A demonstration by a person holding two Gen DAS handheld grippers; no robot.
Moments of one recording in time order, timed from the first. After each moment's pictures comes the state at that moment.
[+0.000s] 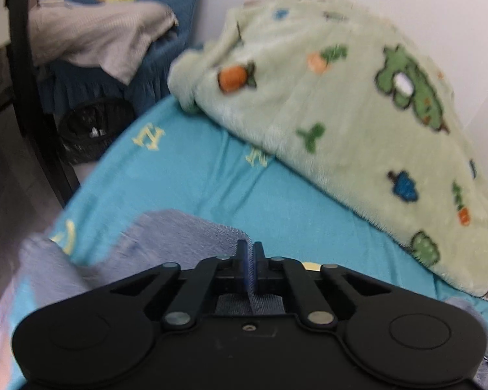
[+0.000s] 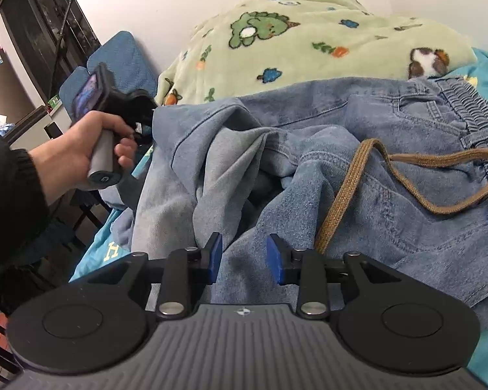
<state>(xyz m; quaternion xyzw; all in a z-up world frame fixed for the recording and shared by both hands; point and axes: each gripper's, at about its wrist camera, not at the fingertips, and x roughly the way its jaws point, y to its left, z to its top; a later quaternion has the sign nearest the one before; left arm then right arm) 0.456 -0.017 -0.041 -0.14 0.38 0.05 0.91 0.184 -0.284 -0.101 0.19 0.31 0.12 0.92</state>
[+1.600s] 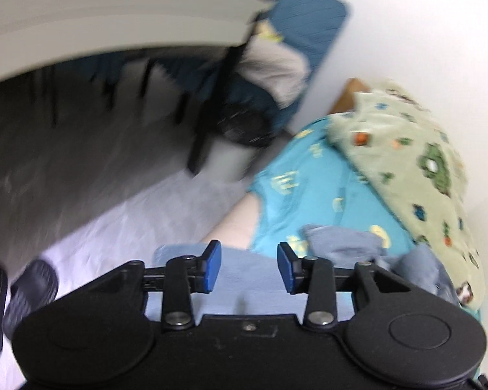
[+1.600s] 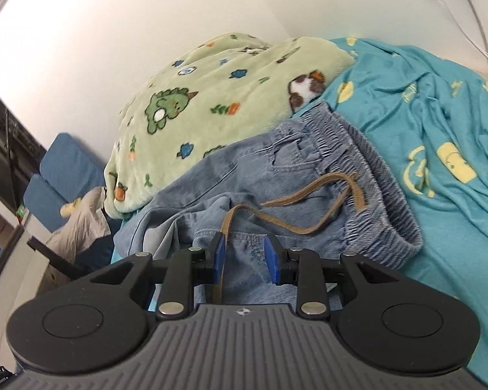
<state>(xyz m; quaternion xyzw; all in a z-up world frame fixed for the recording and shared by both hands) 0.080 0.149 0.029 -0.25 0.32 0.14 0.90 0.114 -0.410 -0.057 0.36 0.27 -0.01 0.89</state>
